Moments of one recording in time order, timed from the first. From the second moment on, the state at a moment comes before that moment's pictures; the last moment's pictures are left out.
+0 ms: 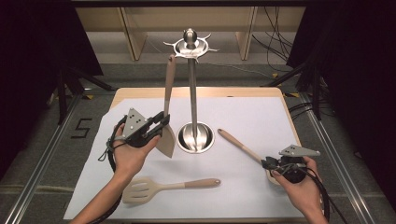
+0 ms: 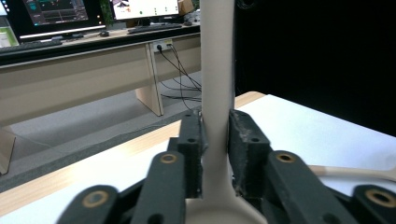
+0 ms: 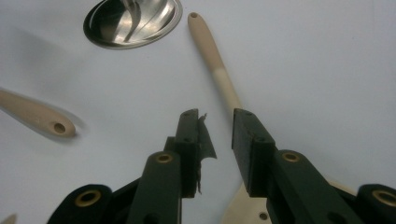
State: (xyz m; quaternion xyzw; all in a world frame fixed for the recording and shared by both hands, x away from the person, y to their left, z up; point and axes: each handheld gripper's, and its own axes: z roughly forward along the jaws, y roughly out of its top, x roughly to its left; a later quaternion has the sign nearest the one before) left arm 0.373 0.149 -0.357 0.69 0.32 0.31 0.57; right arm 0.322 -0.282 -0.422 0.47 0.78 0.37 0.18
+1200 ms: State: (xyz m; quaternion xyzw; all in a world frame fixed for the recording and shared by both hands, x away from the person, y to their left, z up) left arm 0.350 0.146 -0.311 0.66 0.30 0.29 0.62; right arm 0.324 -0.283 -0.422 0.47 0.78 0.36 0.18
